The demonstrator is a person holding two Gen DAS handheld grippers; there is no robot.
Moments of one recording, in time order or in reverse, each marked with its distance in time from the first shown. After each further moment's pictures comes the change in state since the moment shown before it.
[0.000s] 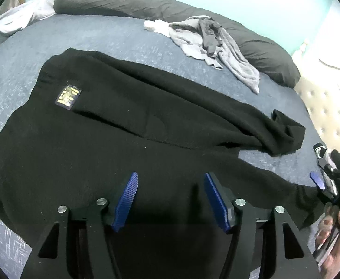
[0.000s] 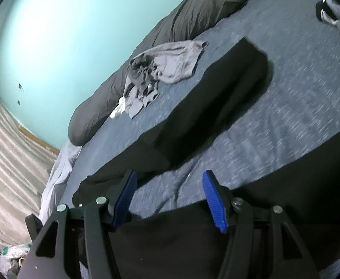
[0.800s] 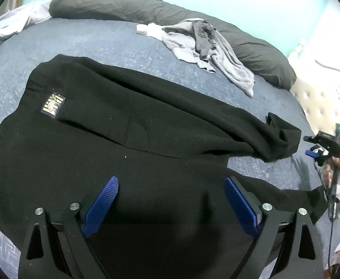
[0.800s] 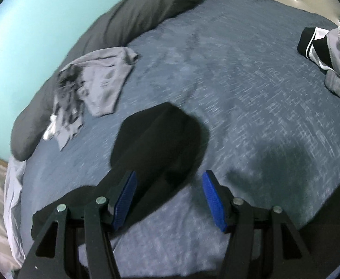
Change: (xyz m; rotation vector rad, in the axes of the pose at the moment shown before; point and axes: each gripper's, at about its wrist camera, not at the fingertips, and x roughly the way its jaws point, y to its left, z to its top) left arm 0.008 -0.015 0.004 0.003 -0.016 -0.021; right arm 0.055 -0.068 0.151 0.060 0.142 -0.392
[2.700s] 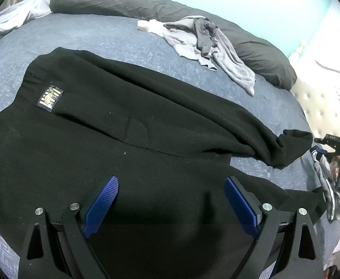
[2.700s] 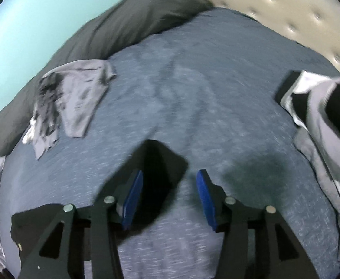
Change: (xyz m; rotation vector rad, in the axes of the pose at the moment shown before) left arm 0.008 0.003 -0.002 -0.009 0.011 -0.006; right arm -0.031 -0.047 0.055 -0.070 -0.046 -0.135
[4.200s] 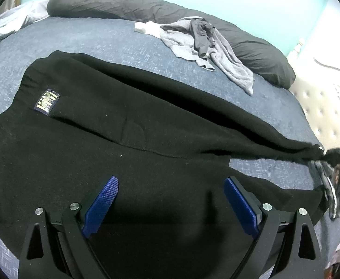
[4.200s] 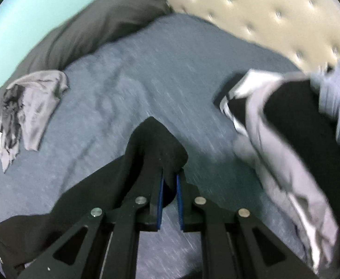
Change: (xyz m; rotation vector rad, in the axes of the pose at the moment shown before) left arm 0.001 -0.004 -0.001 0.014 -0.015 0.000; right arm -0.001 -0.059 0.002 0.022 -0.003 -0.230
